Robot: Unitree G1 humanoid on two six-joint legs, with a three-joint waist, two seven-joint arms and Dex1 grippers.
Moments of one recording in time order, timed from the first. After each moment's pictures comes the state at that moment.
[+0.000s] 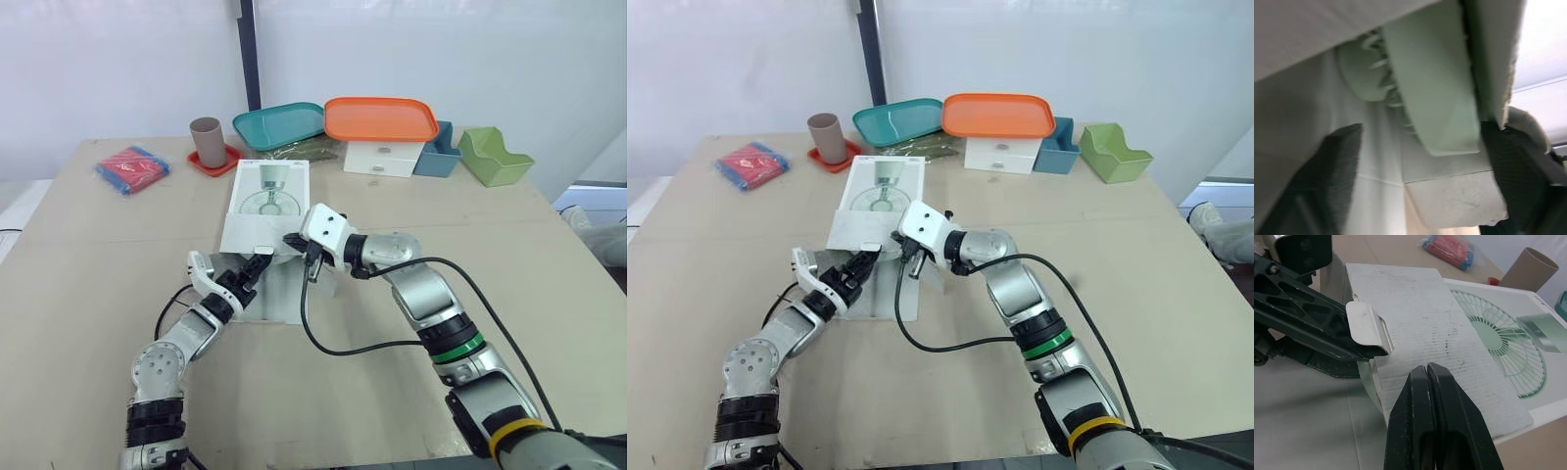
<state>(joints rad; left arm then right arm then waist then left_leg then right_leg) -0.25 0.05 0.27 -0.03 -1.20 0.76 -0.11 -0.72 -0.29 0.32 0.12 -0.07 0.27 0.80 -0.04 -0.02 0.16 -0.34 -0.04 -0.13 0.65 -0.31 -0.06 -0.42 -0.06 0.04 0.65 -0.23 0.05</state>
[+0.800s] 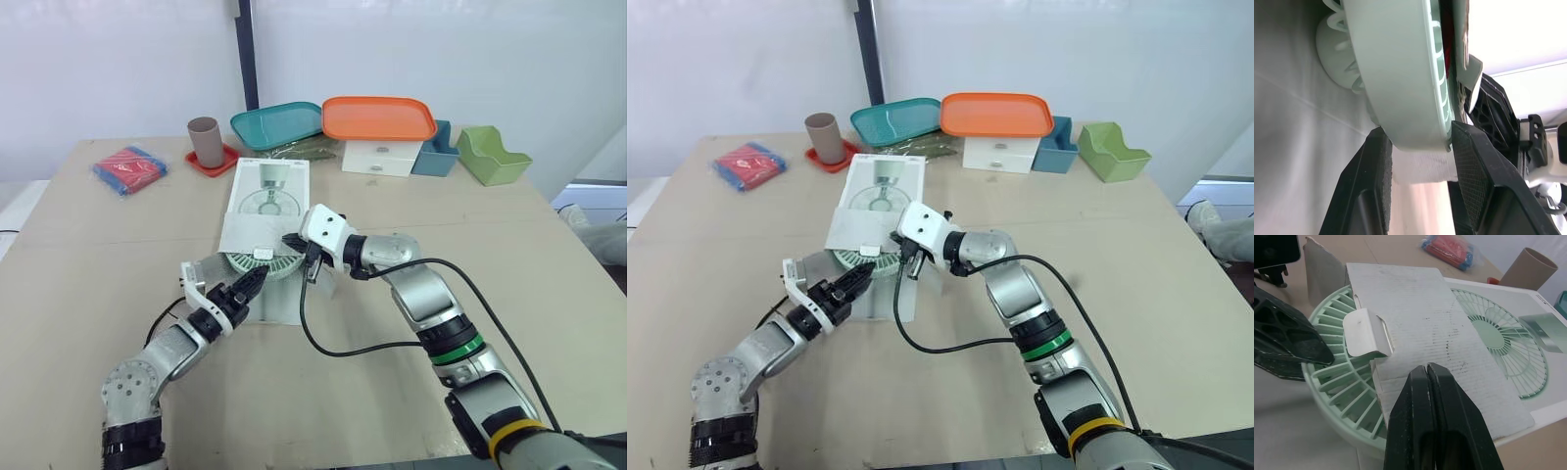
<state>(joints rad) -0.12 0.13 0.32 -0.17 -1.48 0.94 0.01 -0.71 -0.29 0.33 0.10 -0.07 0.27 0.80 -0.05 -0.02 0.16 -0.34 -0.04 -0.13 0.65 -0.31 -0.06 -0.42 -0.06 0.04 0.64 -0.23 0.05</state>
